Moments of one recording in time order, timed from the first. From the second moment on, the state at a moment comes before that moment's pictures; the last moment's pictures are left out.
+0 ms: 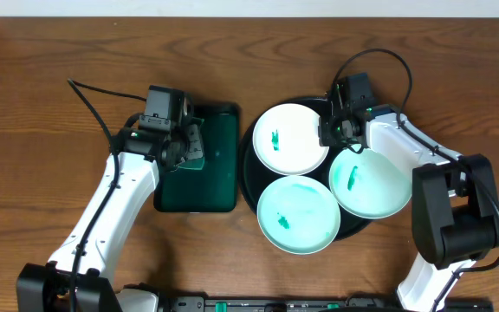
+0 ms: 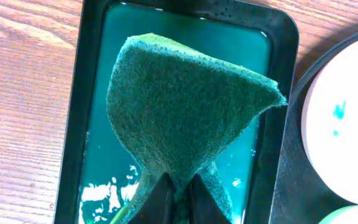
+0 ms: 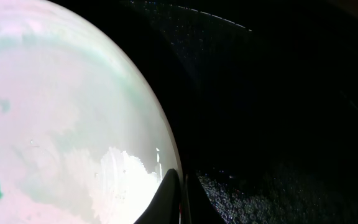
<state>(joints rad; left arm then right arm) -0.19 1.46 1.06 -0.71 0.02 -0.36 0.25 1.94 1.20 -0.44 -0.13 0.20</state>
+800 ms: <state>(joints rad) -0.19 1.46 1.06 -0.72 0.02 -0.36 0.25 1.94 1.20 -0.43 -0.09 0.17</state>
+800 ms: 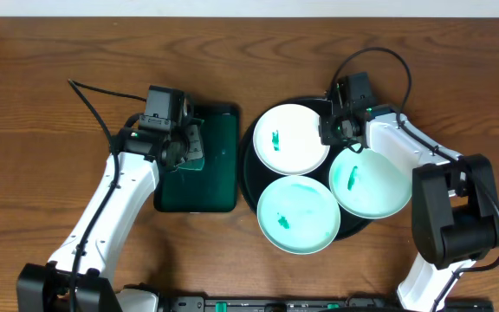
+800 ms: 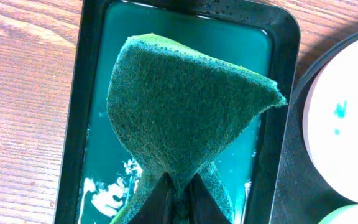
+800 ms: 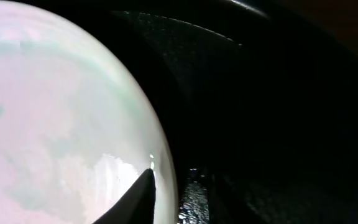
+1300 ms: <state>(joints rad) -0.19 1.46 1.06 -0.72 0.02 -0.36 0.26 1.94 1.19 -0.42 -0.07 0.22</state>
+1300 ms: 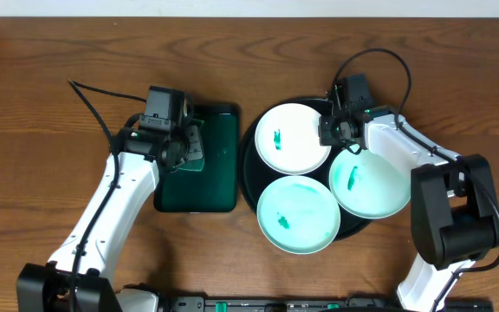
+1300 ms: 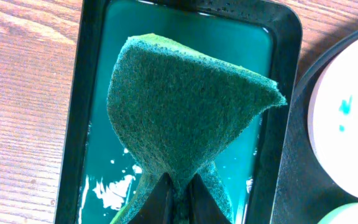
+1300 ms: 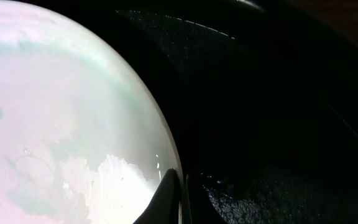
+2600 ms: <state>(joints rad) -0.19 1.46 1.06 -0.72 0.02 -0.36 0.27 1.94 1.19 -0.42 -0.09 0.23</state>
